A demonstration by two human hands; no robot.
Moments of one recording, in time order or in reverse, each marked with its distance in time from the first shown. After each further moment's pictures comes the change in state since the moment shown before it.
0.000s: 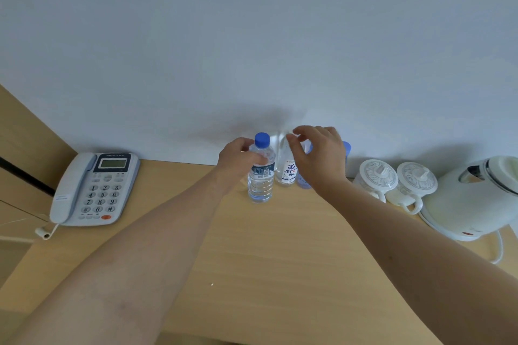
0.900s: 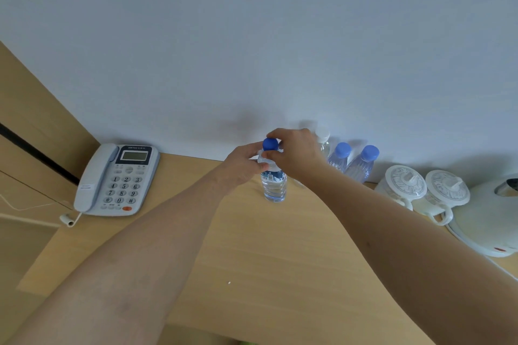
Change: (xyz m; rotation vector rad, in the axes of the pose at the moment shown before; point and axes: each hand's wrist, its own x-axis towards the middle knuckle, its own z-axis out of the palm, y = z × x) left_hand -0.009 -0.015 -0.044 0.039 -0.242 0.117; right_hand 0.021 -0.052 0.055 -0.095 -0.543 -0.017
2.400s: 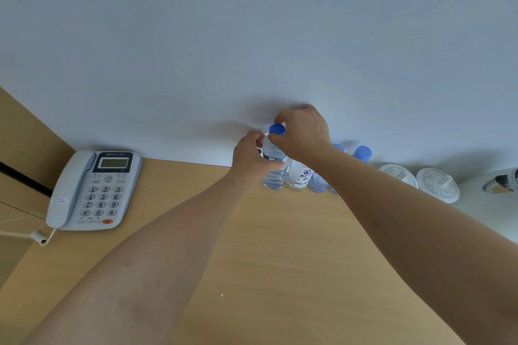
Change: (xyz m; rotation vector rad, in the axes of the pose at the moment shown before) left_hand 0.051 -0.004 0.036 0.218 0.315 0.105; right_hand 0.034 0.010 -0.027 -0.227 0.101 0.064
